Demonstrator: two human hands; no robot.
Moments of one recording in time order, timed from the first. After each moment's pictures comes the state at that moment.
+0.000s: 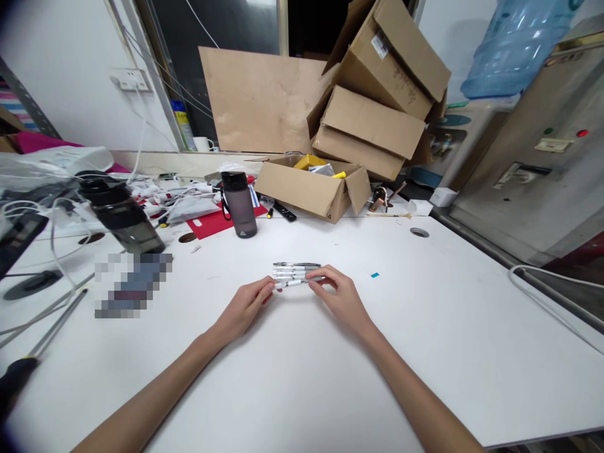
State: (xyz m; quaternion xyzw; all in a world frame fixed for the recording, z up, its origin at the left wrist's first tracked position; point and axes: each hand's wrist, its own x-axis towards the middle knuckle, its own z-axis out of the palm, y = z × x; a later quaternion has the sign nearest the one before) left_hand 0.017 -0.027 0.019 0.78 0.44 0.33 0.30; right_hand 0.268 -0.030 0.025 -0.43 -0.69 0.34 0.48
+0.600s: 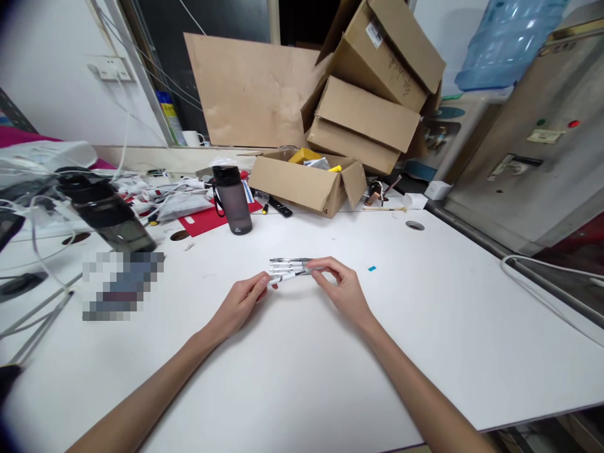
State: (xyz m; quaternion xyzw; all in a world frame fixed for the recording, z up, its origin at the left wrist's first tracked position) left_hand 0.017 -0.024 0.018 0.74 0.45 0.34 0.35; right_hand 0.273 -0.027 0.024 -0.40 -0.67 0.33 0.53
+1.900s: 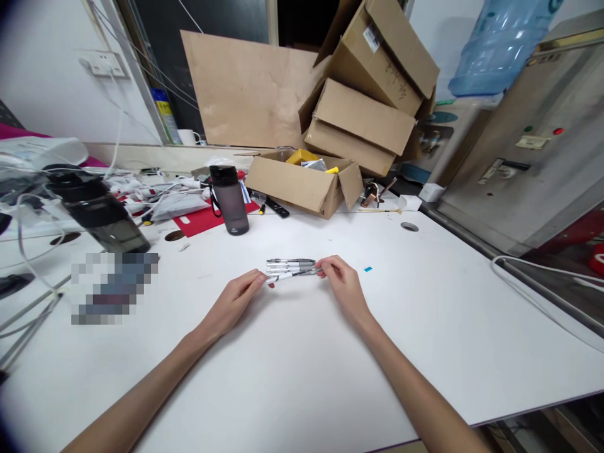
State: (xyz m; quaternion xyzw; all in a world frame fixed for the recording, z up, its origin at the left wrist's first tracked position) left_hand 0.012 -0.022 0.025 0.76 0.42 0.36 0.34; right_hand 0.281 -0.021 0.021 -0.49 -0.60 0.34 0.54
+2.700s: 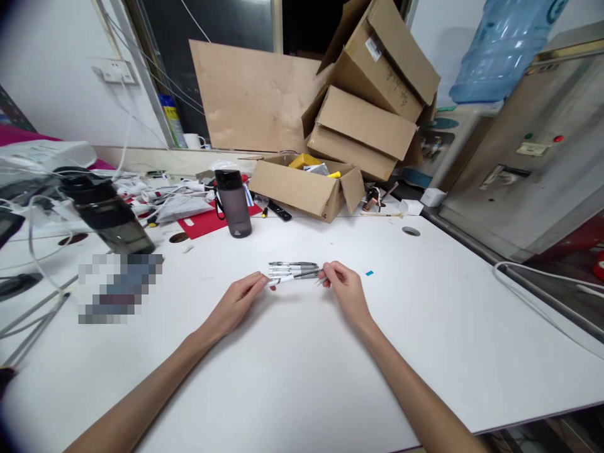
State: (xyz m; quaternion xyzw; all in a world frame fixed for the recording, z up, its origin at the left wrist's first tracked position) left_hand 0.010 -0.022 0.026 0.76 0.43 0.36 0.34; right_hand 0.281 -0.020 0.019 -0.49 -0.58 0.35 0.54
